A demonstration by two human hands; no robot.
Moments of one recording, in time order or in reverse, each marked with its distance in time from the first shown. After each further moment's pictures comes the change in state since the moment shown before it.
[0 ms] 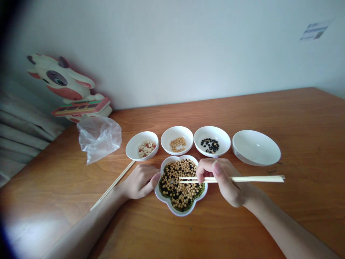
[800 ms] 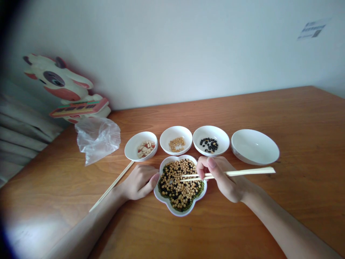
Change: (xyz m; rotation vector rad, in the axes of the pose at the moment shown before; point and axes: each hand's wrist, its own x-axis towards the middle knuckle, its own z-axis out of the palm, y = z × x) left_hand -0.001 0.001 0.000 -0.012 -0.013 -0.025; right_hand 0.002 0.003 -0.003 0.051 -0.020 0.113
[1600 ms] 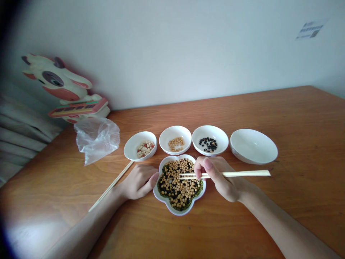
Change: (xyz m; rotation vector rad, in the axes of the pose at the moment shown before) left_hand 0.001 0.000 0.000 0.006 0.006 0.014; right_hand 0.003 -0.004 0.004 -0.017 0.008 -0.032
